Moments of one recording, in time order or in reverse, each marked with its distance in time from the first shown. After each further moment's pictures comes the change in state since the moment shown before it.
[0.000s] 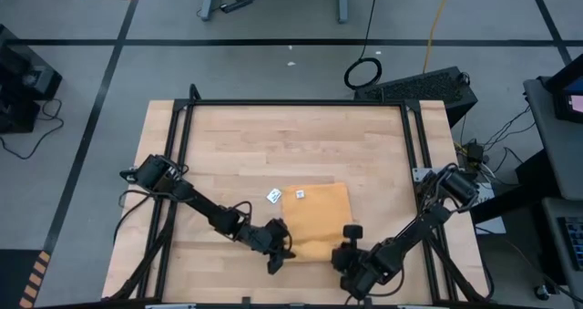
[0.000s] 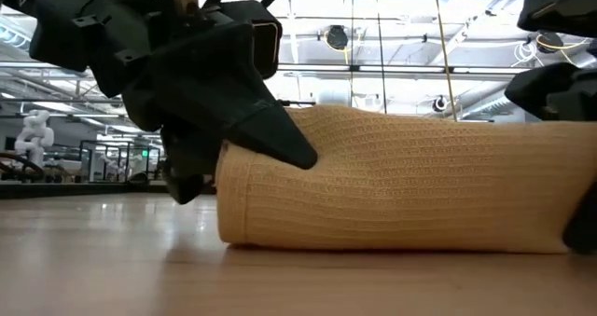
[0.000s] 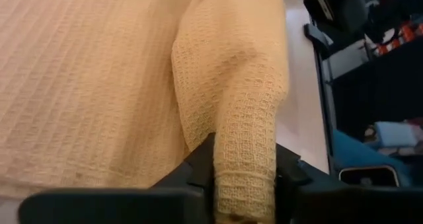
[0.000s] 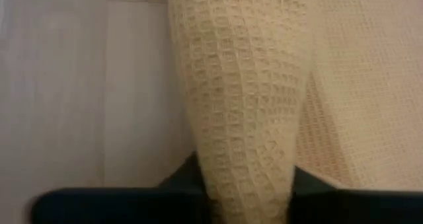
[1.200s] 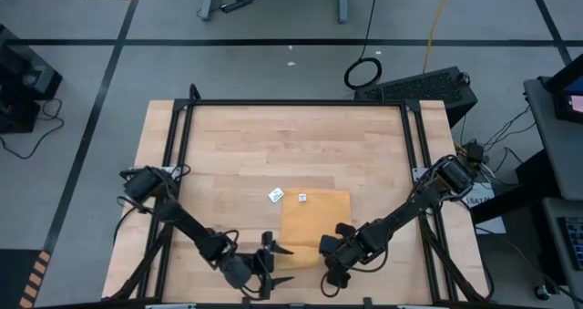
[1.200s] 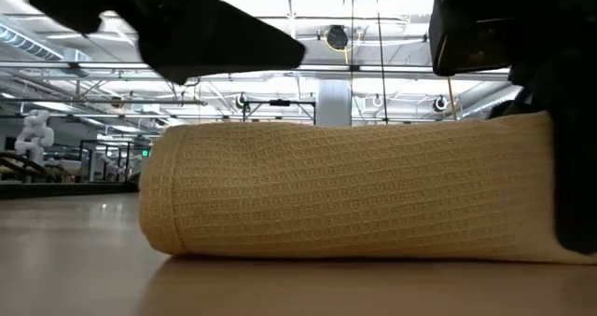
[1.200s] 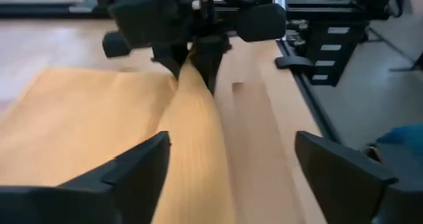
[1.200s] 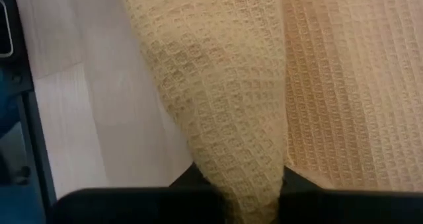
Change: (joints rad) left arm -0.231 0.020 0.092 0.078 -0.517 0.560; right arm -0.178 -0.046 0.000 0.118 -0.458 0.135
